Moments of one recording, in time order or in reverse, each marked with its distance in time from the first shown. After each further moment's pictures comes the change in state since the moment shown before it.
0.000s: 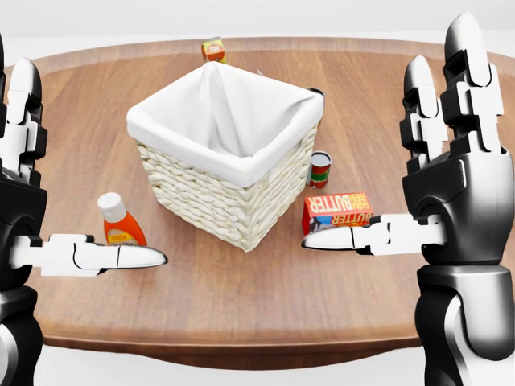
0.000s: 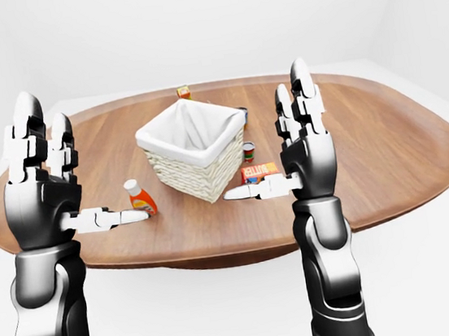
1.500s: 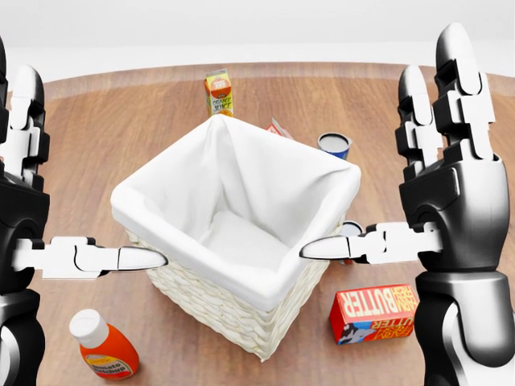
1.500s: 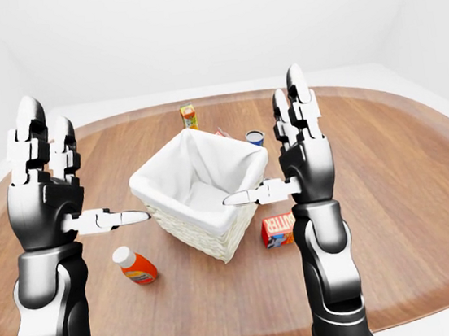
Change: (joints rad) left arm 0.013 -0.006 -0.003 0.006 -0.018 0.000 0.010; right arm 0.025 0.003 0.007 -0.009 -0.023 0.000 0.021
